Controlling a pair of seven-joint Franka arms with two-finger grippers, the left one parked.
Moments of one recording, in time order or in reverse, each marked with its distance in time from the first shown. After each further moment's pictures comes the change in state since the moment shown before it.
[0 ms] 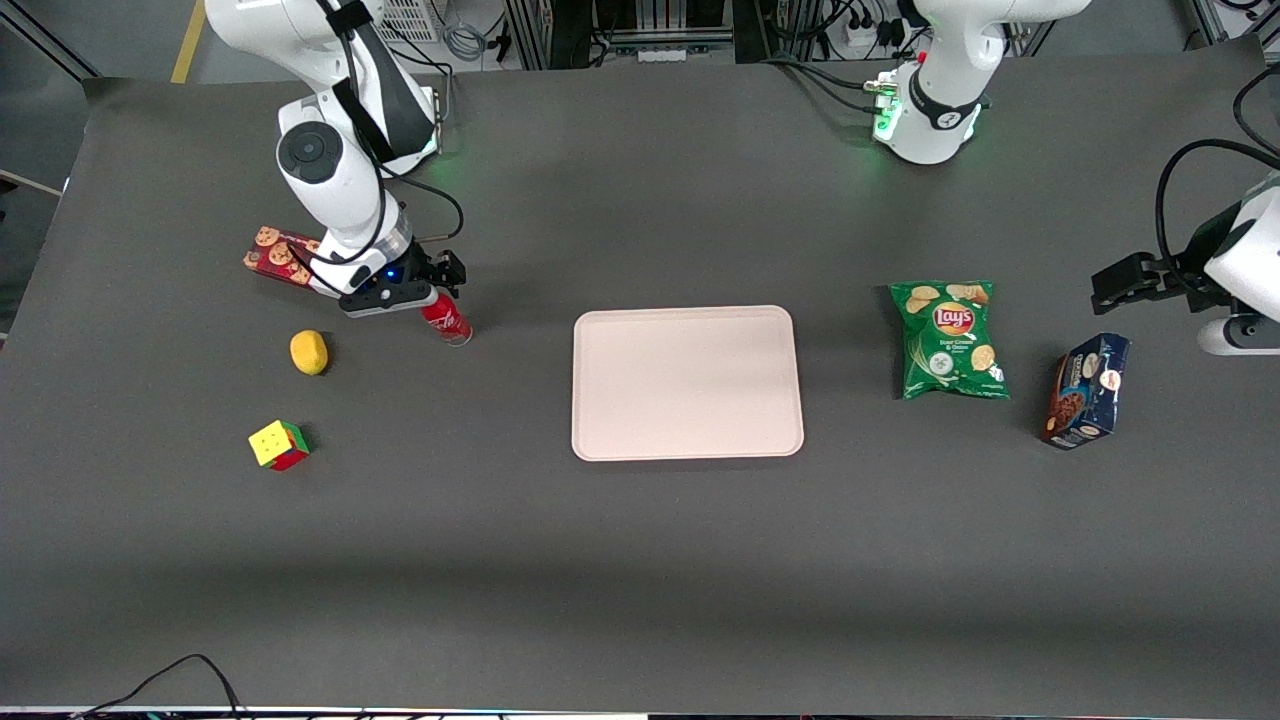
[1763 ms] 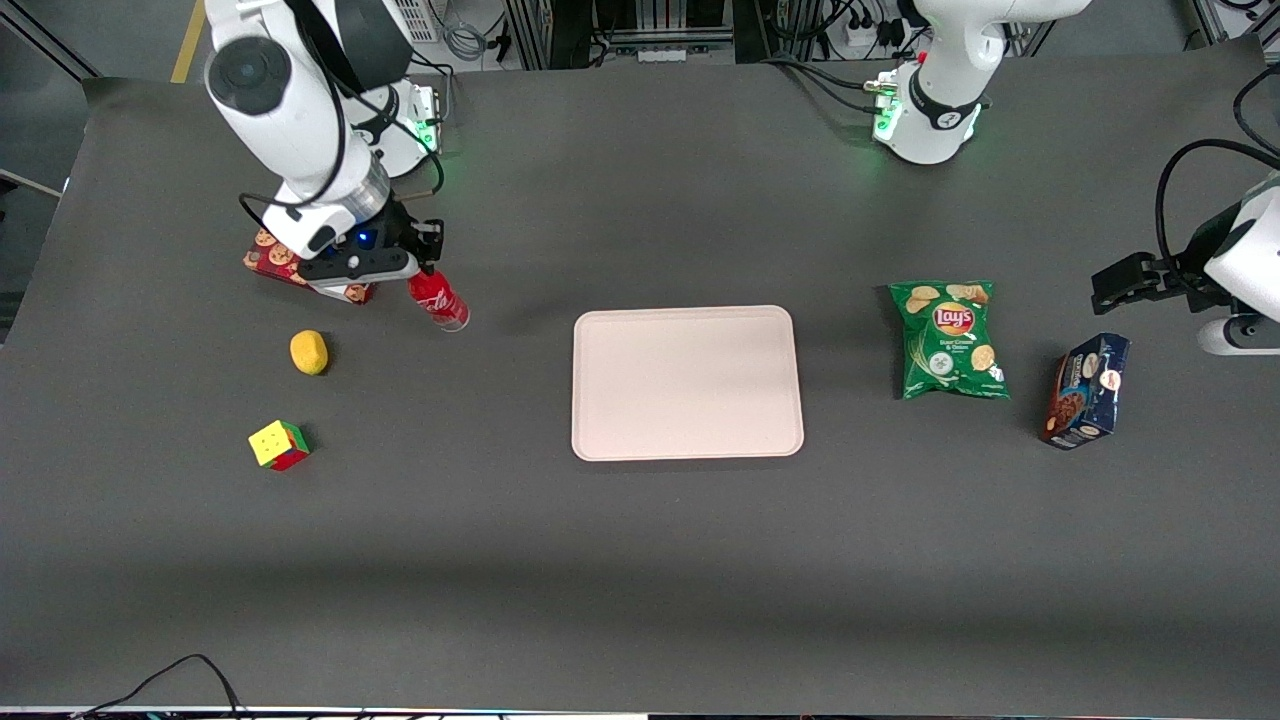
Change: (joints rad) arm 0.006 -0.073 0.024 0.382 0.053 -0.474 0.092
